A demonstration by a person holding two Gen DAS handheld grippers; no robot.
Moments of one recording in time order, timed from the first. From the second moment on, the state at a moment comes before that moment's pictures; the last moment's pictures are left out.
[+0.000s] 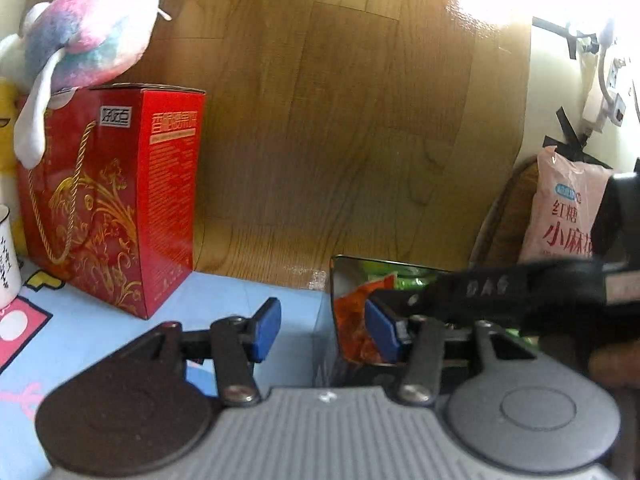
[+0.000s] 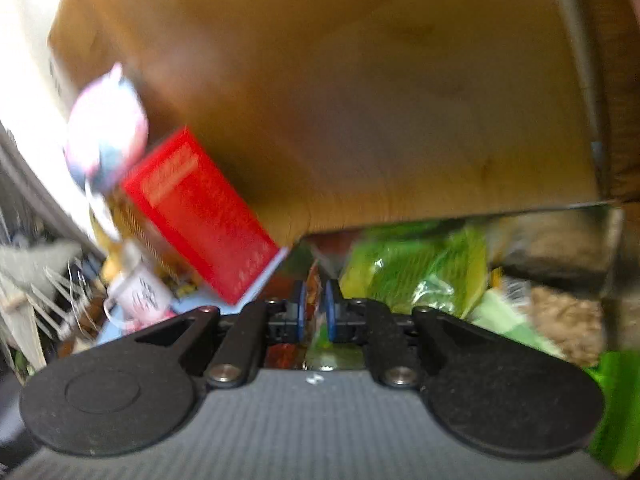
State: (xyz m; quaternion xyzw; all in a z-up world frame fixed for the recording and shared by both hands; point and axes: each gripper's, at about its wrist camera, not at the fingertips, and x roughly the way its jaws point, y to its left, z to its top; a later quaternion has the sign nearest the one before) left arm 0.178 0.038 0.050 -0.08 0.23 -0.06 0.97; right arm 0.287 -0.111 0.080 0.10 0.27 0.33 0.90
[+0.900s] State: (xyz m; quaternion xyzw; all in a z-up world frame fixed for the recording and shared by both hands) left arm 0.070 0.003 0.023 -0.02 0.30 -0.05 0.95; right arm 0.068 -0.218 -0.003 0.21 0.15 0.14 0.96
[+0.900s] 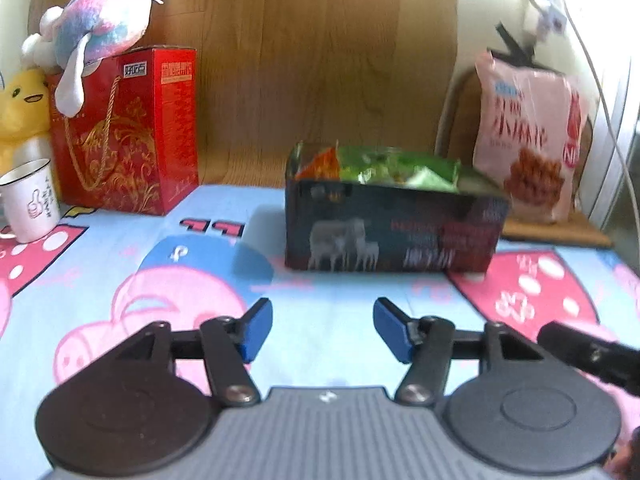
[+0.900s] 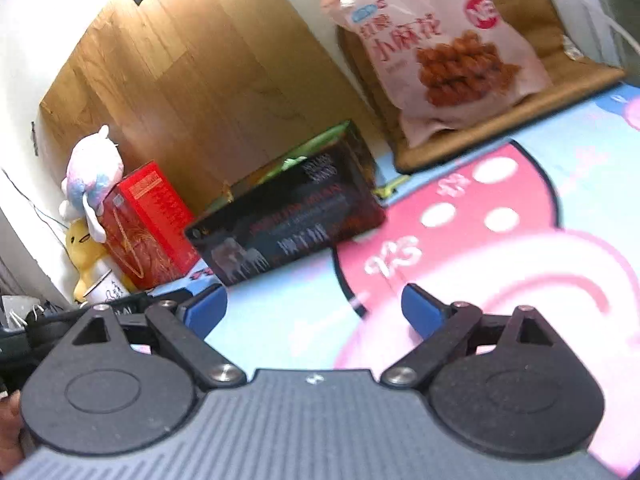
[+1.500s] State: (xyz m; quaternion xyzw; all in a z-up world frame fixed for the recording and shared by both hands) left arm 0.034 -0.007 0.018 0.04 0.29 0.02 0.96; right arm 0.034 -0.207 -0.017 0.14 0.11 0.17 0.97
